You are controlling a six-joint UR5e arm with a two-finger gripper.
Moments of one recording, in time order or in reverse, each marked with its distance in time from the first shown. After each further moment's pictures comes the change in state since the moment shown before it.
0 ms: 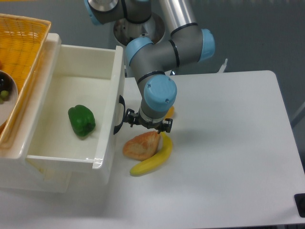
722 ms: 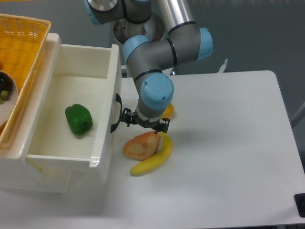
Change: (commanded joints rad) arm -0.005 0.005 0.006 -0.003 -0.025 0.000
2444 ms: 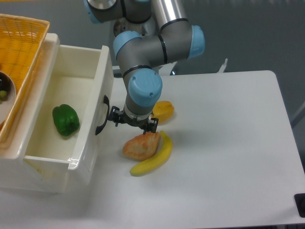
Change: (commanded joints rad) arm -0.046 0.021 0.005 -0.005 -0.041 -0.028
